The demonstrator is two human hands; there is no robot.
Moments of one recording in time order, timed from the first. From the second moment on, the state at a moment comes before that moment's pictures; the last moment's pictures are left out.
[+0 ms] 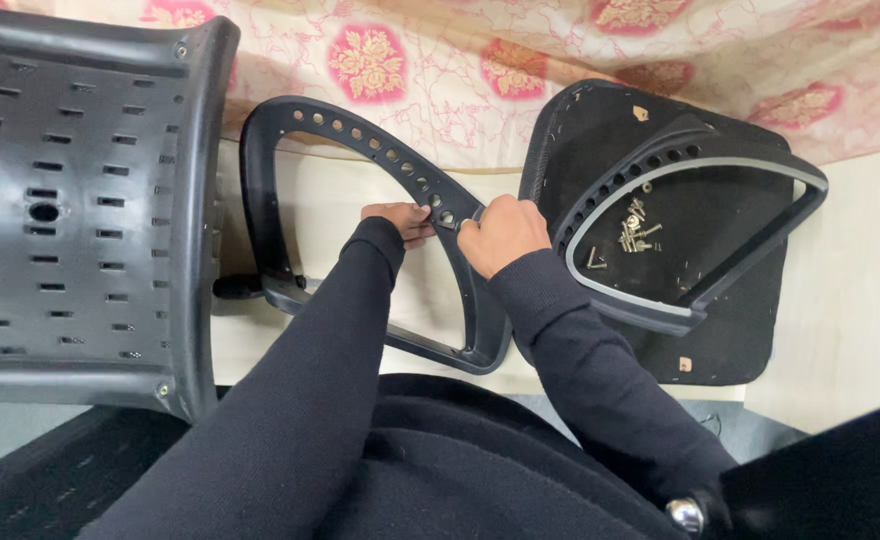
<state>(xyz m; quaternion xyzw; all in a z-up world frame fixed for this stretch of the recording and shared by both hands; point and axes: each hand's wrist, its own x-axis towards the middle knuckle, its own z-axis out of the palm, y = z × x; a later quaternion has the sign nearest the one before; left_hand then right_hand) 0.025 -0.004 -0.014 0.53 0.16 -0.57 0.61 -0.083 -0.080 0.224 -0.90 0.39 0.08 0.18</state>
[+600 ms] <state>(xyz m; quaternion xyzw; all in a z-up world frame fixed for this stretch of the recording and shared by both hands) 0.041 0.017 0.020 0.57 0.18 -0.56 0.58 -0.096 -0.035 0.246 -0.91 0.38 0.04 0.16</state>
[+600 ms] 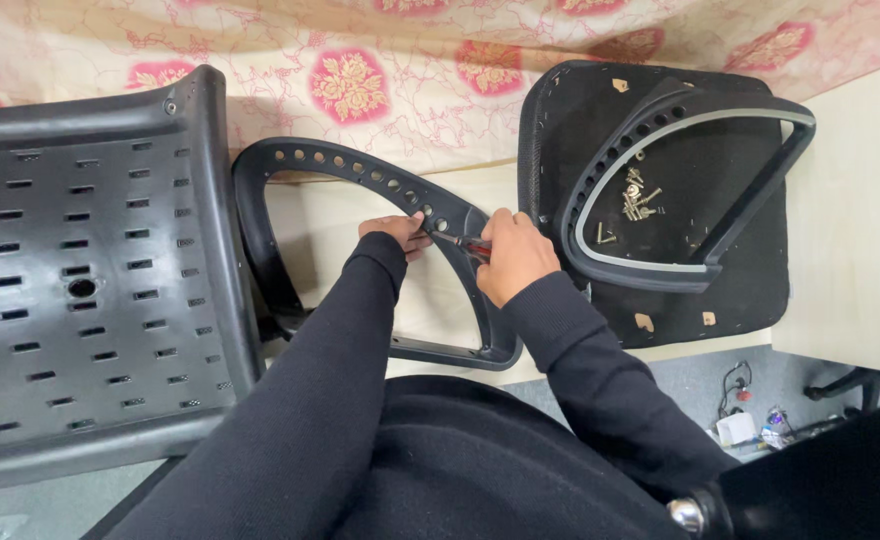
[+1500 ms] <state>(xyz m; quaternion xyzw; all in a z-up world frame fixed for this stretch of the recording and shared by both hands) 0.049 0.026 0.033 0.59 0.13 -0.58 0.55 -0.065 -0.027 0.246 -0.79 0.52 0.18 0.26</state>
